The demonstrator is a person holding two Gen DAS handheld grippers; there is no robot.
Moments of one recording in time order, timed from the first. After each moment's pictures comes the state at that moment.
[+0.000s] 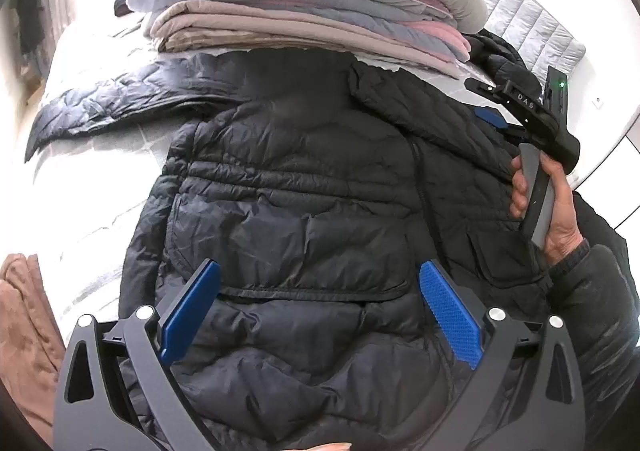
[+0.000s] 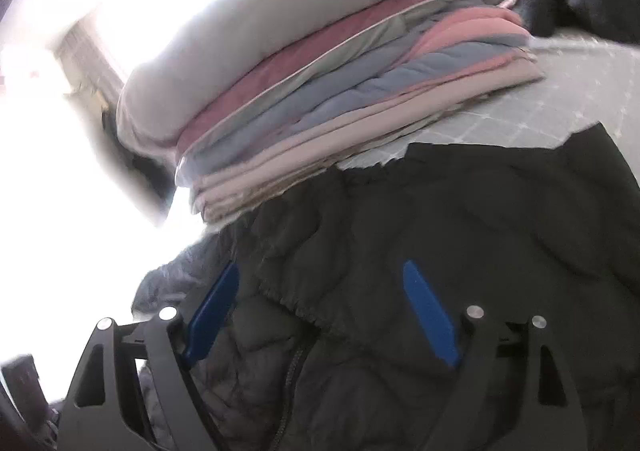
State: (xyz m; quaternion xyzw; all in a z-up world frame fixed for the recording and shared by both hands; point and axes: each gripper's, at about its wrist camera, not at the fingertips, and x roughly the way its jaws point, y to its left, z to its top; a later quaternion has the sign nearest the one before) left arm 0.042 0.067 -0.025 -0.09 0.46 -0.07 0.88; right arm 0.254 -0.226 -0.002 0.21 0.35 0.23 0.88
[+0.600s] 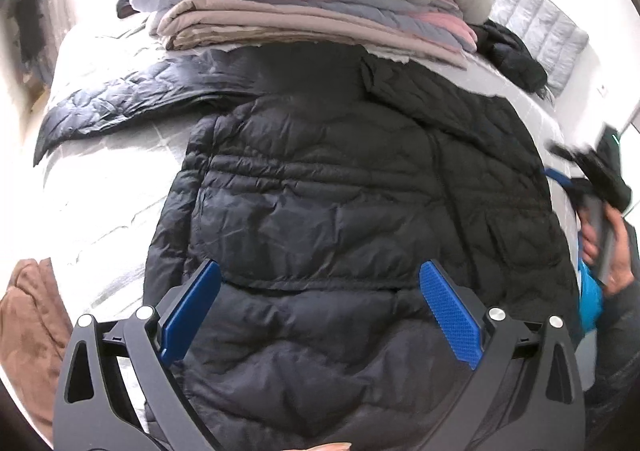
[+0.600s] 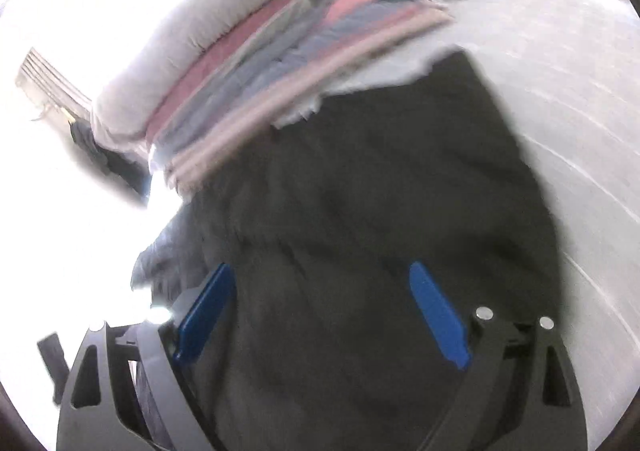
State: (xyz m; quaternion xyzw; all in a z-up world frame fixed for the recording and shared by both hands) left arm 0.035 0.086 -0.031 -0.07 0.47 -0.07 0.87; right arm 0.161 -0.345 -0.014 0.25 0.45 0.17 0.84
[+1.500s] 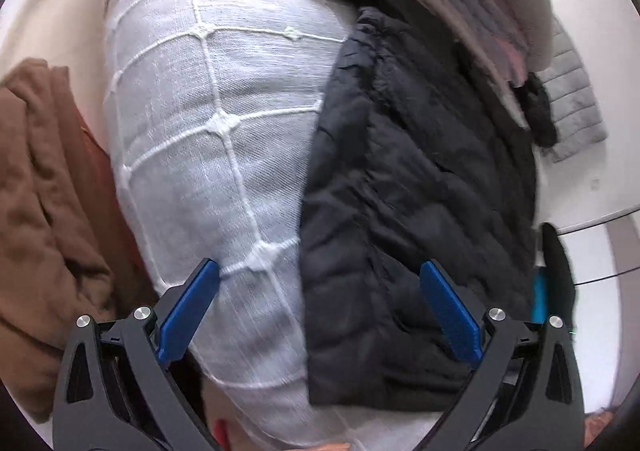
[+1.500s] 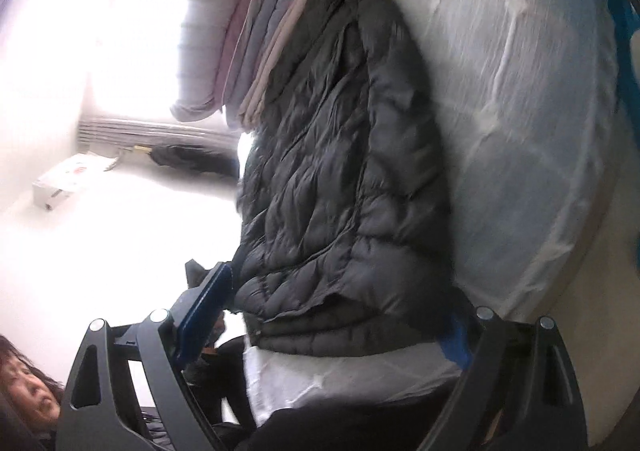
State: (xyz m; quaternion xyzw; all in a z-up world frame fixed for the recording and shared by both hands) left arm -0.047 0.235 -0.105 -0.29 0.54 -0.06 0.79; right arm -0.085 -0.435 -0.091 0.47 0.48 0.29 0.68
